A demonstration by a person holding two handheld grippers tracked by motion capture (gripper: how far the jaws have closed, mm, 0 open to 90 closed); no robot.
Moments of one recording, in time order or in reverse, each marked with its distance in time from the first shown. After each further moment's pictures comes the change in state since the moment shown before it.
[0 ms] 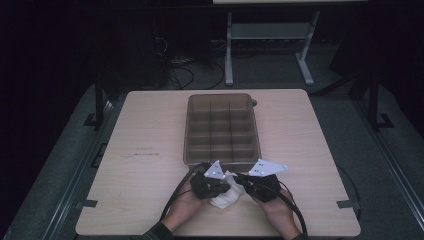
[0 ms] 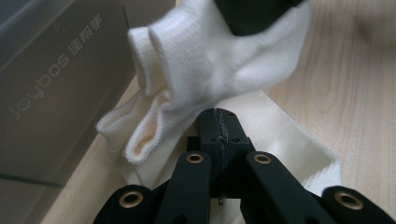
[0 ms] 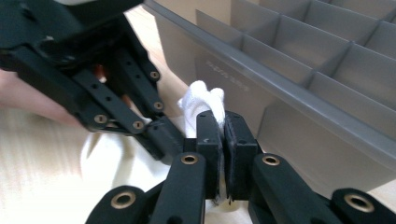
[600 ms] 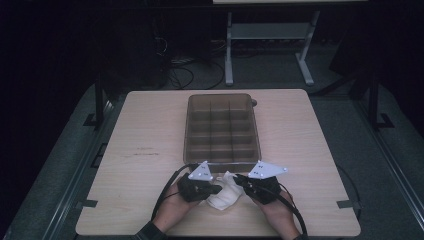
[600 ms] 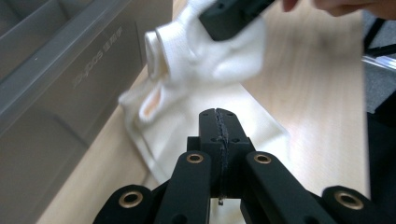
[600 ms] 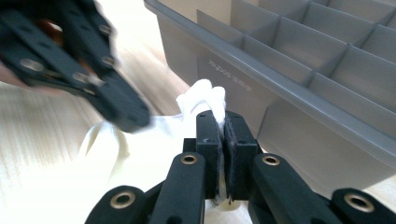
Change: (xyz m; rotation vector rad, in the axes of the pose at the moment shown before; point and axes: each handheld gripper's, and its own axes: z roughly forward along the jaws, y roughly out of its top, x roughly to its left) left arm -0.010 -0.013 -0.050 -0.059 -0.012 -0.009; right arm 0.004 0.000 -0.002 0.002 -0.025 -0.009
